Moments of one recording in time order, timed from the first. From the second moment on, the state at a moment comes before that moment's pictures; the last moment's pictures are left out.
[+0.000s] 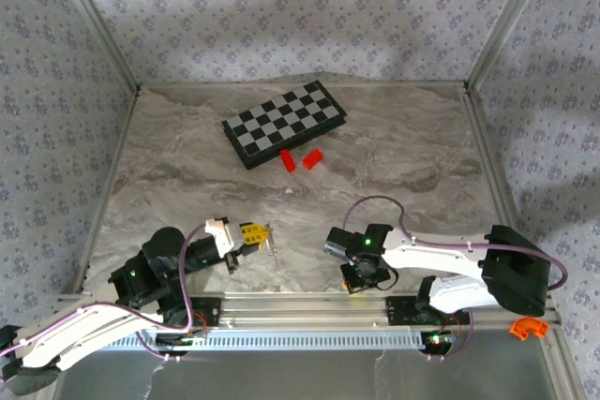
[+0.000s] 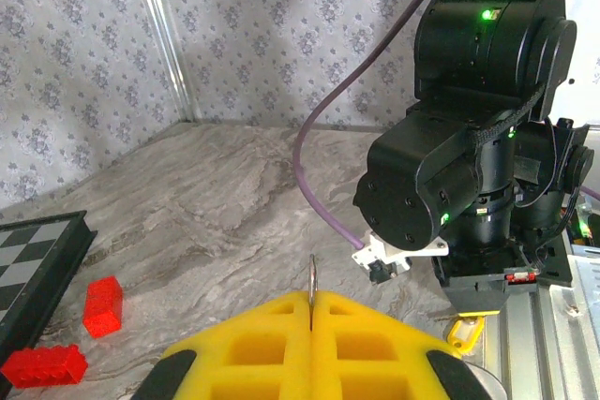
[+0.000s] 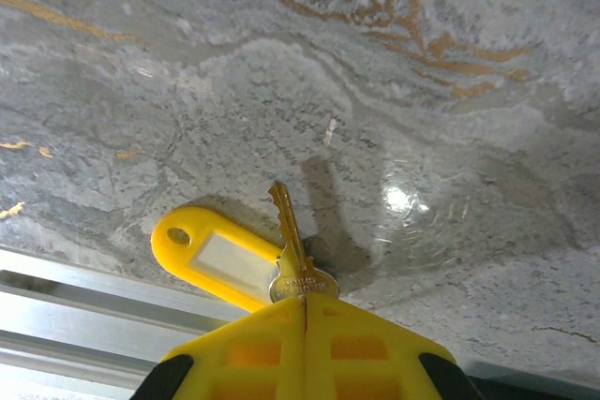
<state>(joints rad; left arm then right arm) -1.05 0.32 0.39 -0.14 0.14 0.11 1.13 1.29 0.64 -0.92 -0.08 0.81</state>
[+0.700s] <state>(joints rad) -1.05 0.31 0.39 -0.13 0.15 0.11 1.19 0.93 0.55 -0.82 0.03 0.89</state>
